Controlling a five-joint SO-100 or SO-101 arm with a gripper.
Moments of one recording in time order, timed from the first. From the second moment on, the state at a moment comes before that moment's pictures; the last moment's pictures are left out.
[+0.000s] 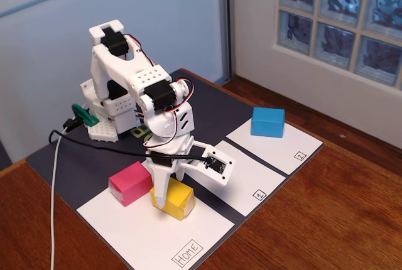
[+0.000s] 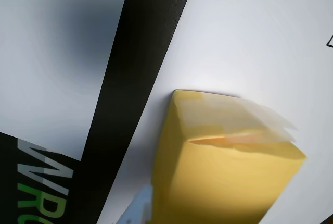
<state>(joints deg) 11.6 74.1 82.9 70.8 55.9</state>
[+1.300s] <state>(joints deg) 11.6 80.0 90.7 69.6 61.7</state>
